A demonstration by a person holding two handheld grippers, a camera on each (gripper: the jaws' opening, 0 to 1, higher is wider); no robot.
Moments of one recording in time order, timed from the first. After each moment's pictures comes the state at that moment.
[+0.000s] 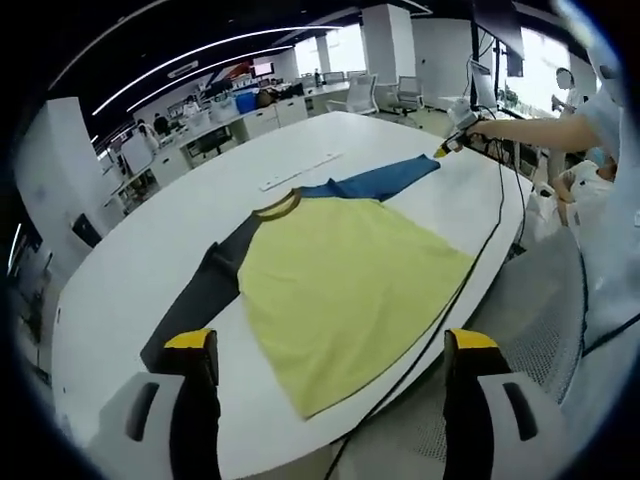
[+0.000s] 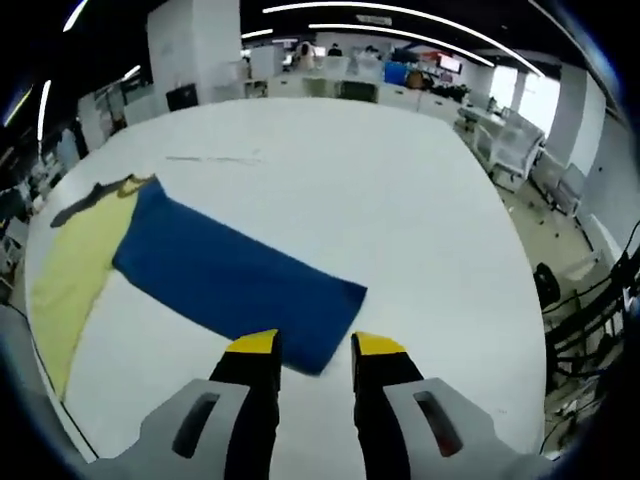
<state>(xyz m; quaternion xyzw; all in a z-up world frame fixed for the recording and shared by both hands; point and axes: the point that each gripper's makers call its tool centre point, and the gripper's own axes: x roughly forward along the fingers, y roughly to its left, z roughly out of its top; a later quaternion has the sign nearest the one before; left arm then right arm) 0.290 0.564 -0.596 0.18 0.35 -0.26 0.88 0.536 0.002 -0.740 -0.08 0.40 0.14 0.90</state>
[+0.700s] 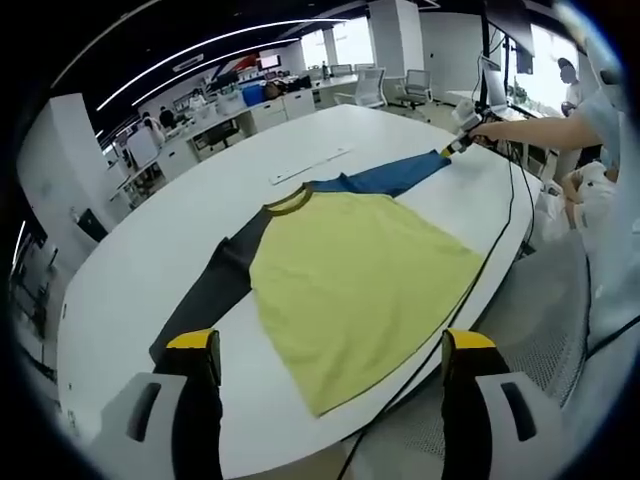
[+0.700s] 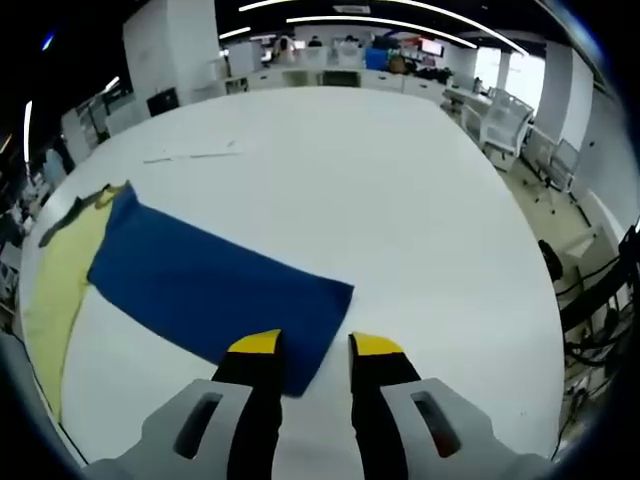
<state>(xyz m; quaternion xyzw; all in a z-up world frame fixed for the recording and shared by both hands) 0.303 0.575 -0.590 0.19 0.36 -0.24 0.88 0.551 -0.006 -0.765 -0.05 0.42 0.12 0.90</state>
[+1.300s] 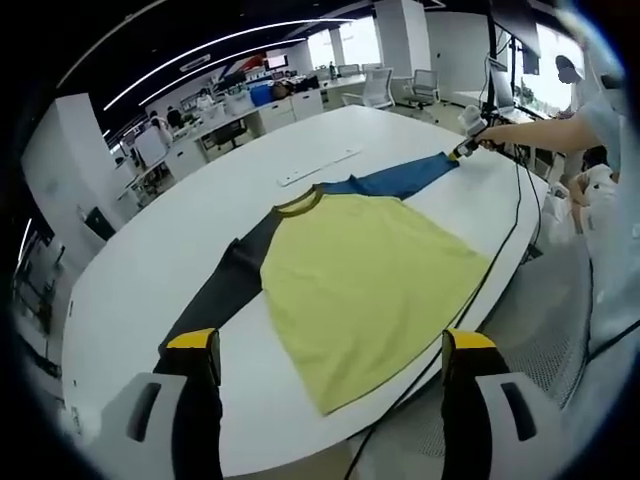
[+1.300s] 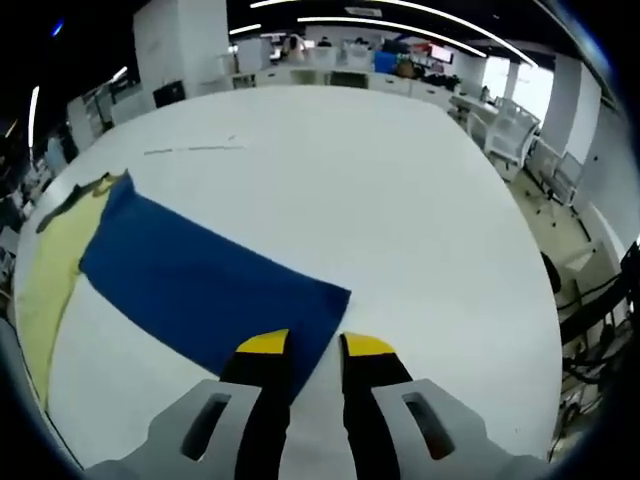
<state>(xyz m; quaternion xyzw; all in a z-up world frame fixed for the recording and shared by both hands) 0.301 0.579 -0.581 0.19 0.35 -0.23 0.89 0.557 -0.008 -0.769 -0.08 0.41 0.13 0.90</state>
